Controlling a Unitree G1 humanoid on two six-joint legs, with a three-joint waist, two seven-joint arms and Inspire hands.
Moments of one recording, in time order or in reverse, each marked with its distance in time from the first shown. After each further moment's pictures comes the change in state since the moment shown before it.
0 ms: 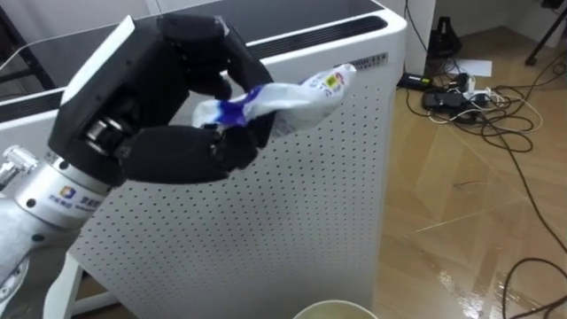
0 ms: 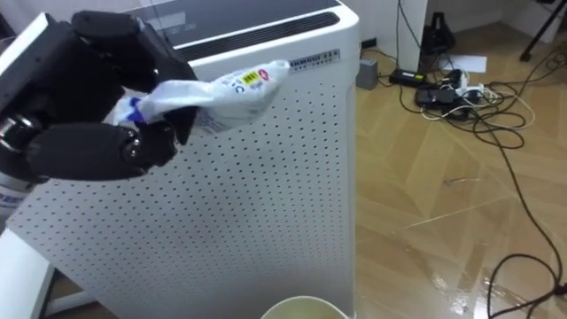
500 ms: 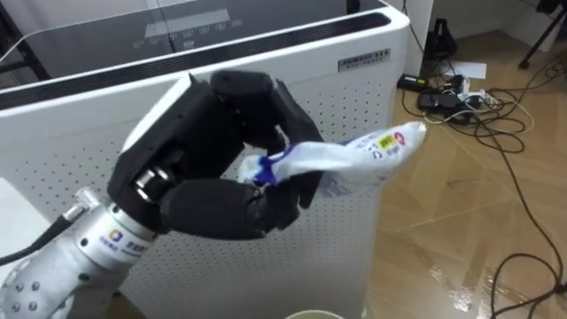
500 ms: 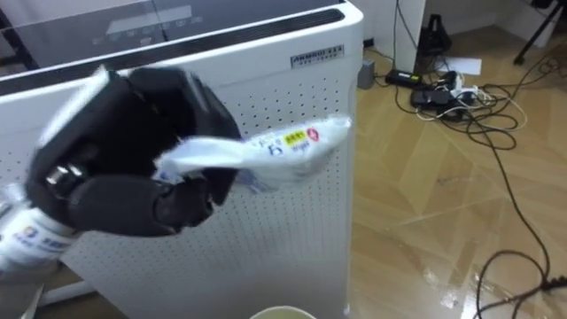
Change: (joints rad) left arm 0.118 -0.067 -0.190 0.074 -0.050 -0.018 -0.051; right arm -0.081 0.008 0.133 0.059 0.000 -0.002 -0.025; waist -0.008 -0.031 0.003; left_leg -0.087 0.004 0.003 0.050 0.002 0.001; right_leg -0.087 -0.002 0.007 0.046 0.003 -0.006
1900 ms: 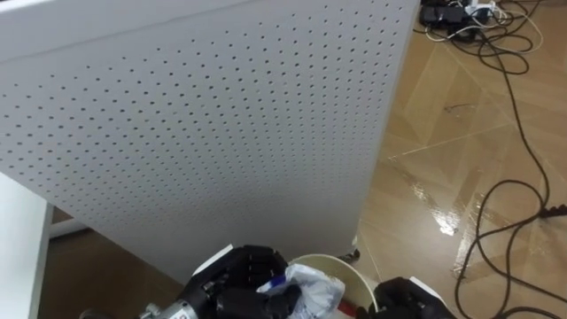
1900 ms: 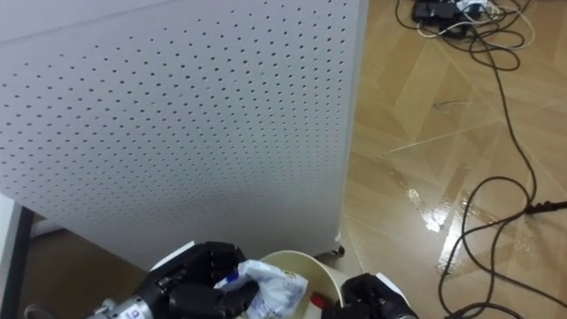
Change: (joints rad) left arm -0.018 -0.089 -0.209 0.783 0.163 -0.028 -0.020; right arm -0.315 0.009 0.029 0.318 0.079 -0.080 -0.013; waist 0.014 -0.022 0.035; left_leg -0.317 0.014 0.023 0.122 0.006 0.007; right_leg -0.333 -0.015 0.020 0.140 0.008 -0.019
